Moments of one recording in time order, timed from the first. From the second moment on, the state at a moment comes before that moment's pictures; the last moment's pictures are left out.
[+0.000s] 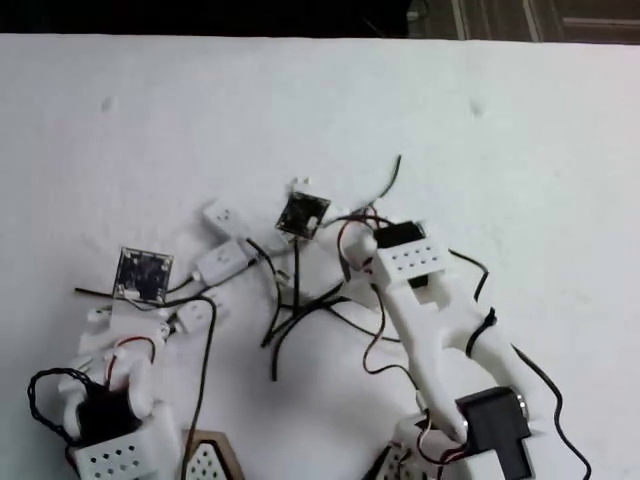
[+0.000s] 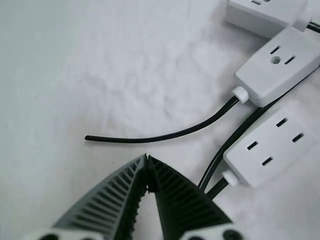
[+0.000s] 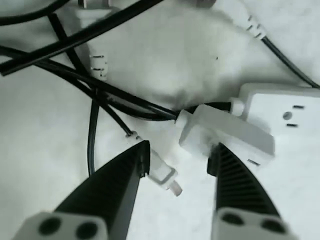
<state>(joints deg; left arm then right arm) -23.0 -104.0 91.6 70.4 -27.1 -19.5 -12.4 38.2 62.4 49.3</state>
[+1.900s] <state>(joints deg) -23.0 -104.1 79.4 70.3 -21.7 -17.1 -42.4 33.0 86.9 40.7</state>
